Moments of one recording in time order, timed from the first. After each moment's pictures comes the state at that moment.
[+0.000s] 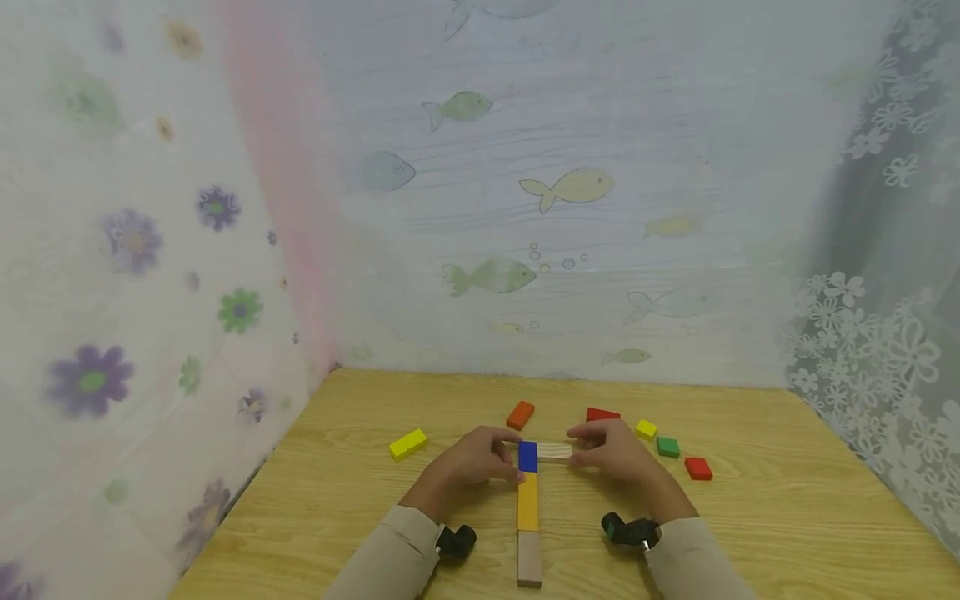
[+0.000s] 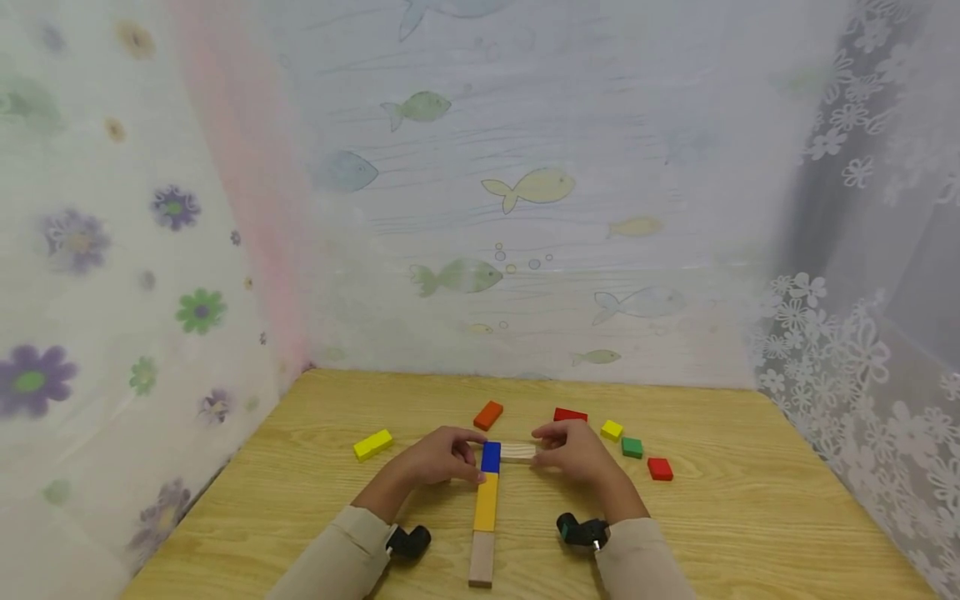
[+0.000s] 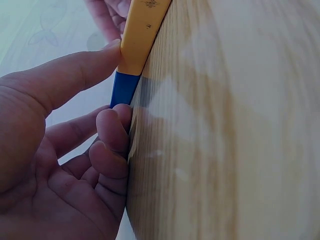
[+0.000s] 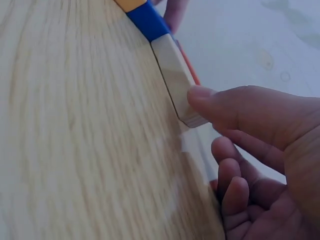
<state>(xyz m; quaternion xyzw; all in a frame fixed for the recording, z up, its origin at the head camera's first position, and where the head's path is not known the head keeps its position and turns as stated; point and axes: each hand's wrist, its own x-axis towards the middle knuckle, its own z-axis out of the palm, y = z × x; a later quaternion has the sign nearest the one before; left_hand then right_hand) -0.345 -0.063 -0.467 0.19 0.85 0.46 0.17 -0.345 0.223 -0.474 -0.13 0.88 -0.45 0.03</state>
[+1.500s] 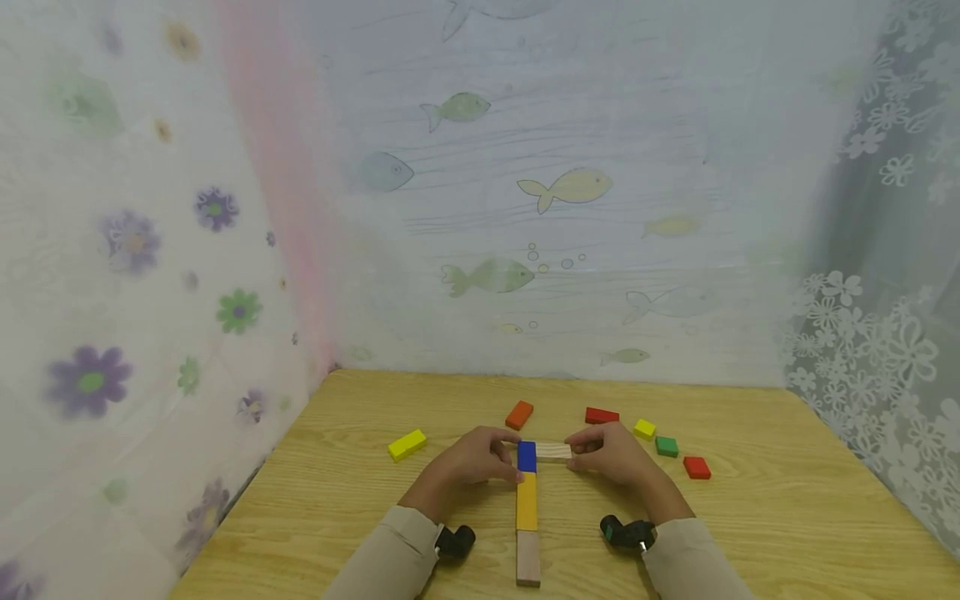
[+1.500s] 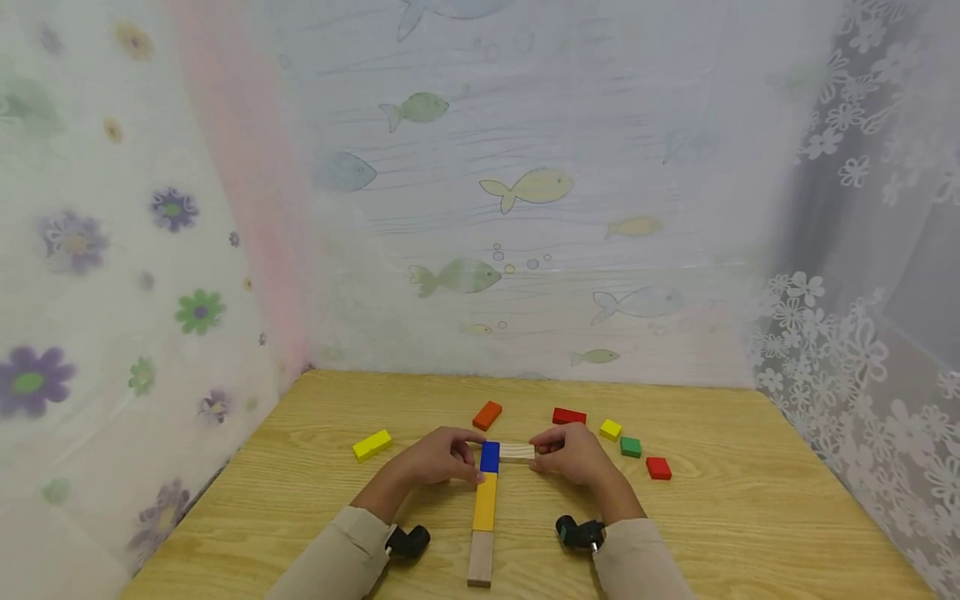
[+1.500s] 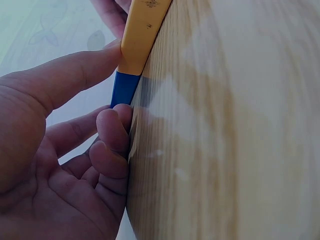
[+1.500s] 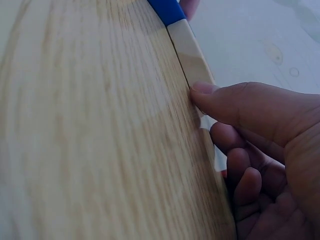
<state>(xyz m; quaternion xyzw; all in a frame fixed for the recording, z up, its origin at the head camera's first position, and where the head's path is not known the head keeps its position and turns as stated) -0.346 -0.063 -0.468 0.19 0.85 0.46 0.17 -0.347 0.227 -0.481 -0.14 0.89 -0.44 0.03</state>
